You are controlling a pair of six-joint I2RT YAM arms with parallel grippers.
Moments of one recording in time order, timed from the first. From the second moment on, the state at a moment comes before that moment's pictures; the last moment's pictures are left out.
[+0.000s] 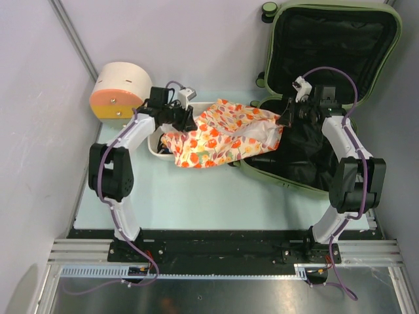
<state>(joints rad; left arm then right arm) -0.23 1.87 1.52 -0.41 0.62 0.24 -0.02 1.72 1.44 -0.45 -0.66 -0.03</state>
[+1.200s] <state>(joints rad) -0.61 1.42 1.41 -0.43 1.12 0.73 -0.17 1.76 1.52 -0.42 -0.79 0.07</state>
